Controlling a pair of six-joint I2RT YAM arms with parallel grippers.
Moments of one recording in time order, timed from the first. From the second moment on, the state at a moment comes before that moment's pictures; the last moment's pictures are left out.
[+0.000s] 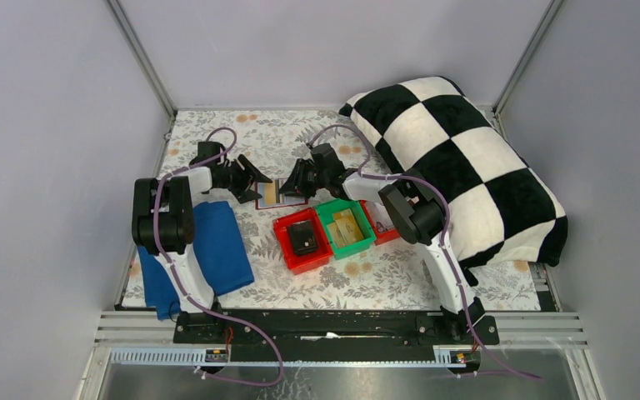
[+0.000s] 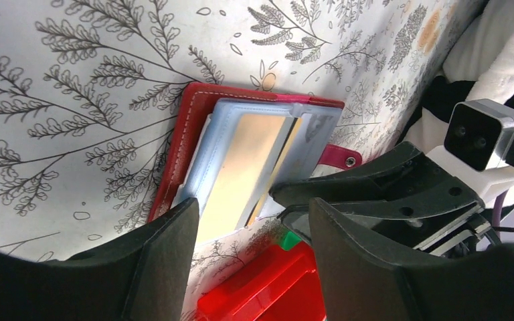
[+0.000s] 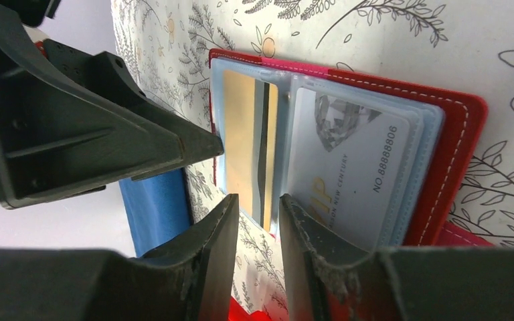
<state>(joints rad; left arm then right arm) 0.06 1.90 1.11 -0.21 0.62 -0.77 0.68 2.36 1.61 0.17 -0.42 0.93</state>
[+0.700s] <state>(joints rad) 0.06 1.91 1.11 -0.20 0.63 -0.79 0.68 2.41 1.61 0.25 -0.47 1.05</state>
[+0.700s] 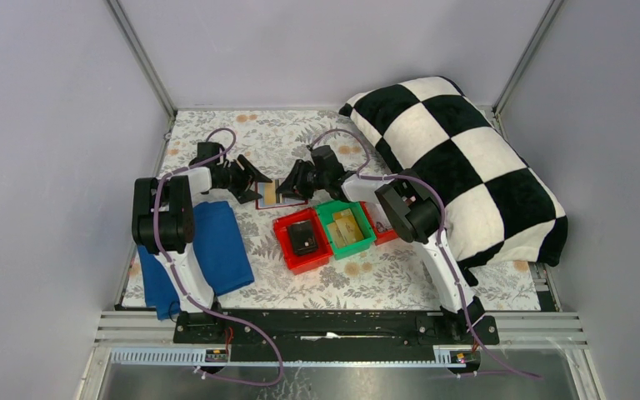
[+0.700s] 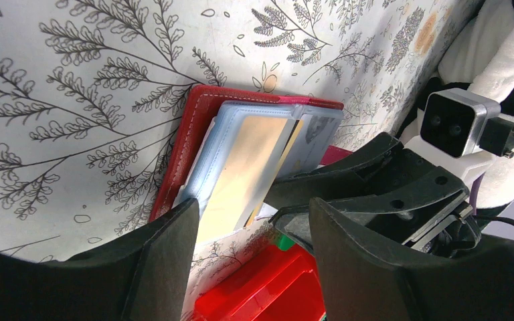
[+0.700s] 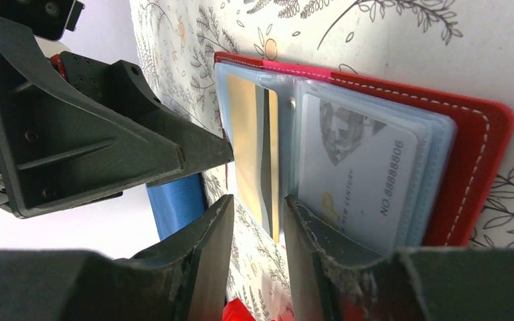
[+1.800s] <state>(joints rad) 0.06 1.92 1.09 -0.15 0.65 -0.82 0.66 2.36 1.58 0.23 -0.46 0.97</state>
